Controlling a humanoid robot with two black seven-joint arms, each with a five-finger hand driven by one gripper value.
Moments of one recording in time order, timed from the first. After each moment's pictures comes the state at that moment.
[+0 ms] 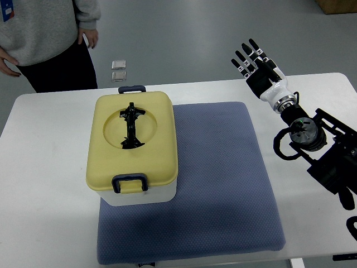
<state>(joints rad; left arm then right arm) 0.01 0.00 -0.02 -0.19 0.02 -0.10 0.11 0.70 -0.19 0.85 0.81 0.11 0.21 0.28</state>
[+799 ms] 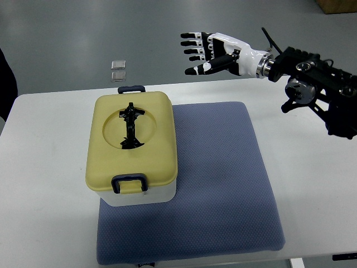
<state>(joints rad) 0.00 0.00 -0.02 -0.19 0.02 -0.10 0.11 1.12 -0.31 0.43 0.82 -0.61 0.40 0.14</state>
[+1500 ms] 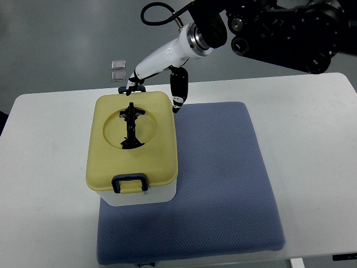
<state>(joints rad) 0.00 0.00 -0.02 -0.19 0.02 -0.10 0.11 1.74 -0.21 -0.09 1.09 -1.22 0.53 0.17</state>
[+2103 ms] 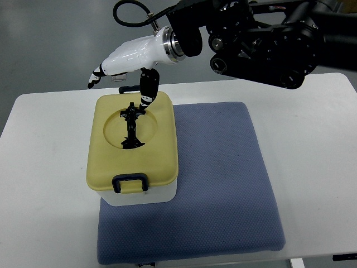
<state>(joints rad) 0.00 0.00 -0.02 -0.19 0.02 -0.10 0.11 1.71 -0.16 -0.09 1.09 -1.24 0.31 0.22</state>
